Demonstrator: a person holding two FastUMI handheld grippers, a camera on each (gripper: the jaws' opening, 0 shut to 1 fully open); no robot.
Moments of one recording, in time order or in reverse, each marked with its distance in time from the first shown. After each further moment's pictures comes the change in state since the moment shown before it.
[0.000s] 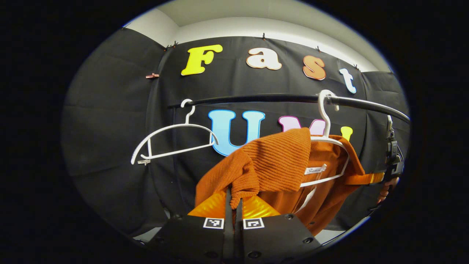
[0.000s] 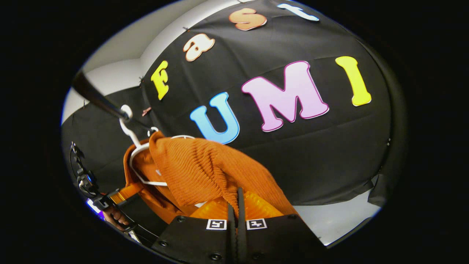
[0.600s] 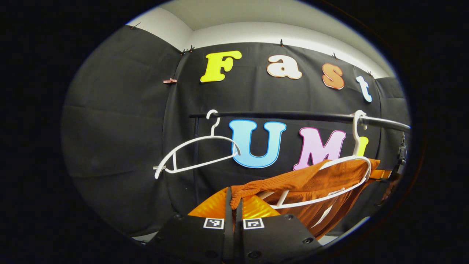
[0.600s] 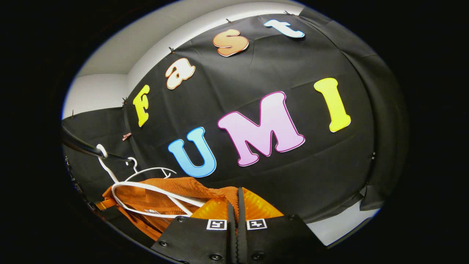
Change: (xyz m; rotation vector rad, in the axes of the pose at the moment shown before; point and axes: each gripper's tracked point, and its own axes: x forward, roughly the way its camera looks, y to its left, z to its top) left arm 0.014 0.053 0.014 -0.013 -0.028 0.111; right arm 0.021 -0.048 0.048 -0.036 -0.183 -0.149
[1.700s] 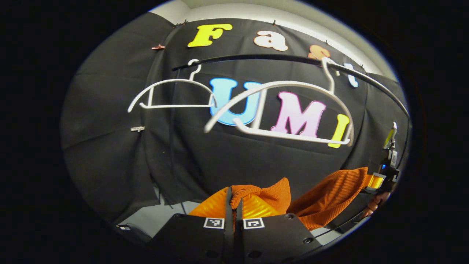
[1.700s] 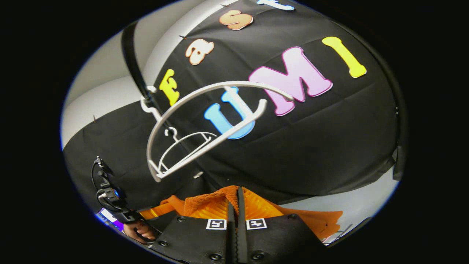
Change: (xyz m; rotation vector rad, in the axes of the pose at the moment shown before) left arm -0.046 -0.074 -0.110 -0.085 0.213 -0.233; right arm -0.086 0.126 -0.133 0.197 0.204 0.307
